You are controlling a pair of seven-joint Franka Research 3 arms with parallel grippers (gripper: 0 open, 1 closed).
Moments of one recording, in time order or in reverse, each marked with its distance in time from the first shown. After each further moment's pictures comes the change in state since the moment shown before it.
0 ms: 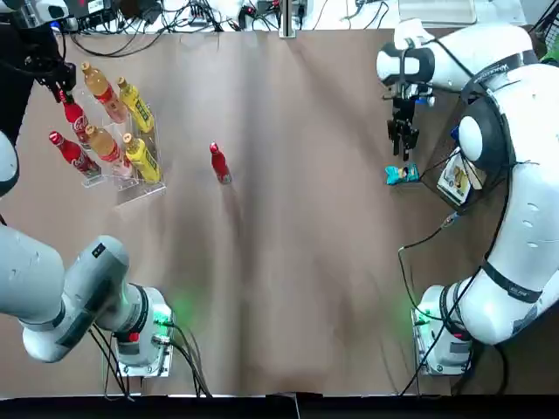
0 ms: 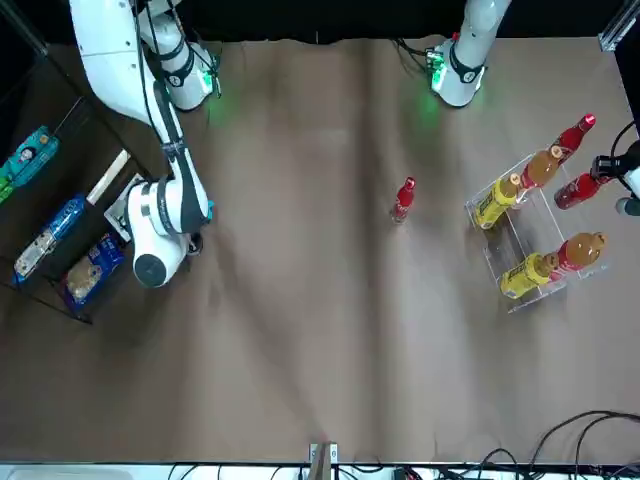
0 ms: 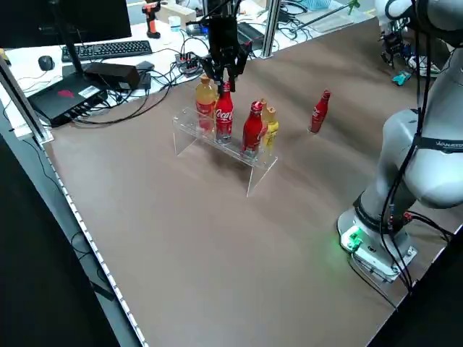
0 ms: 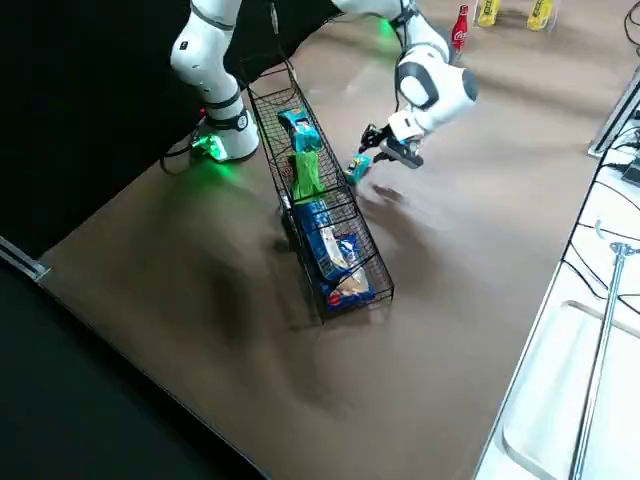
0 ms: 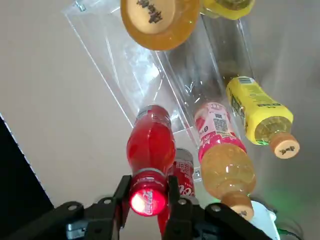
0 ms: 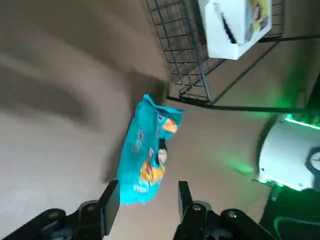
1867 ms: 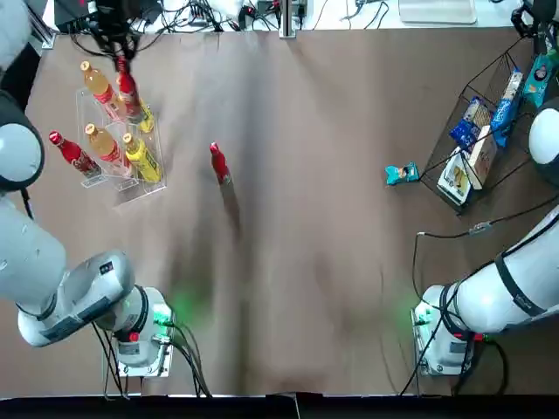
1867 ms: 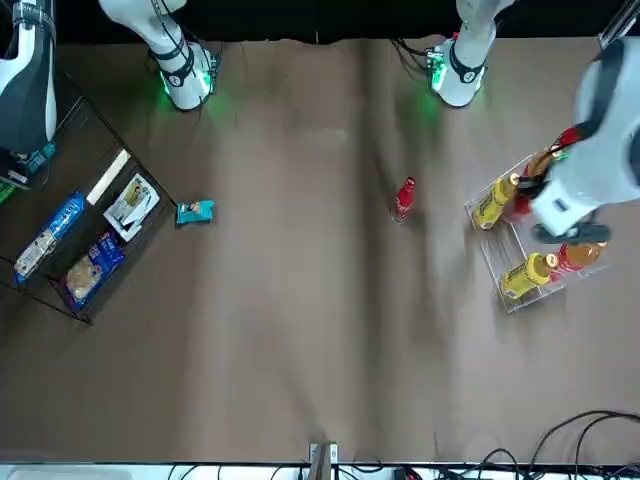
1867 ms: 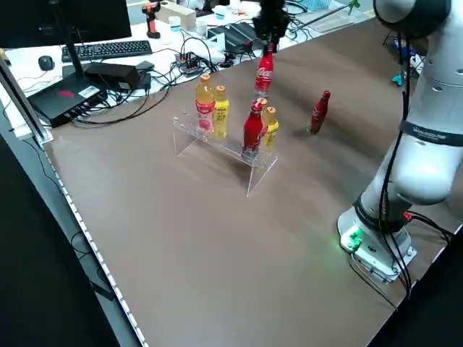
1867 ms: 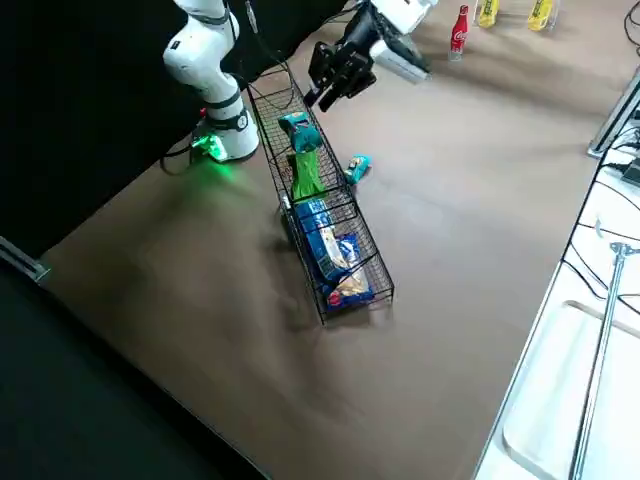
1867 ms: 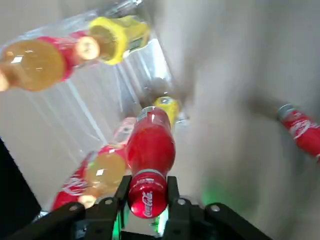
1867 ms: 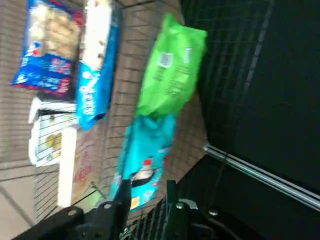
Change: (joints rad) left arm -0.440 0.140 0.015 0.262 0.011 -0.226 -0.451; right arm -0.227 -0.333 -0.016 0.410 -0.641 -0.510 -0.922
